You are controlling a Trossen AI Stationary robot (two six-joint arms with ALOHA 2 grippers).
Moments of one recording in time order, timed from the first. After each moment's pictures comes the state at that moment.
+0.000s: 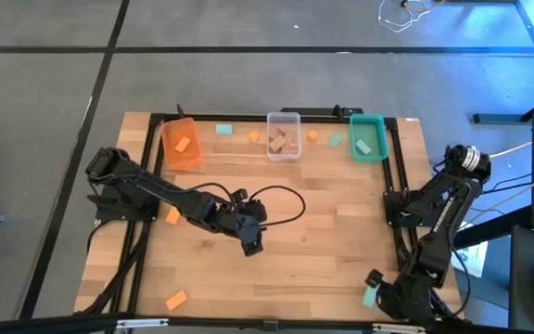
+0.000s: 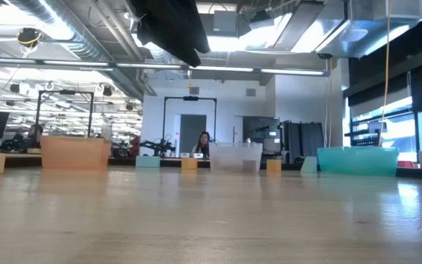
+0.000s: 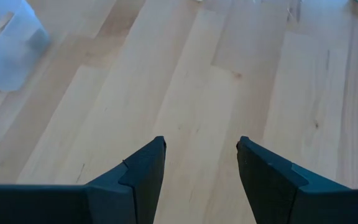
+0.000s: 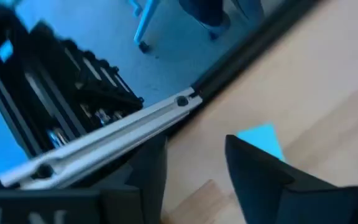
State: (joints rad) left arm -0.35 1.67 1.31 -0.52 -0.44 -0.54; right arm 1.18 1.43 0.84 -0.41 -0.10 0.40
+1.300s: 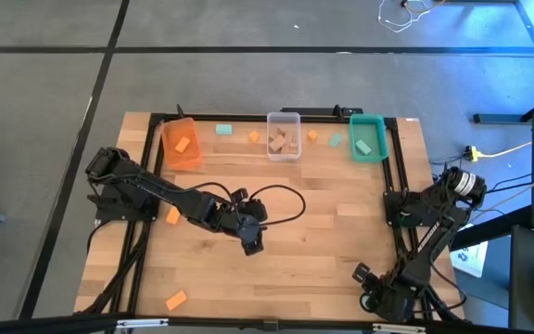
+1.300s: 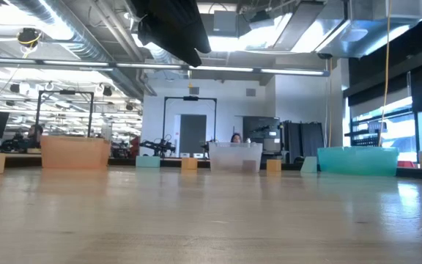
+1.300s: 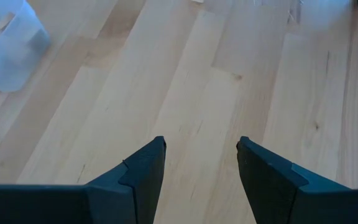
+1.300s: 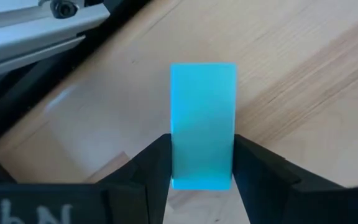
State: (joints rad) left arm -0.34 1.67 1.31 -0.51 -0.44 -0.54; right arm 1.13 1.70 0.85 -0.48 0.00 0.23
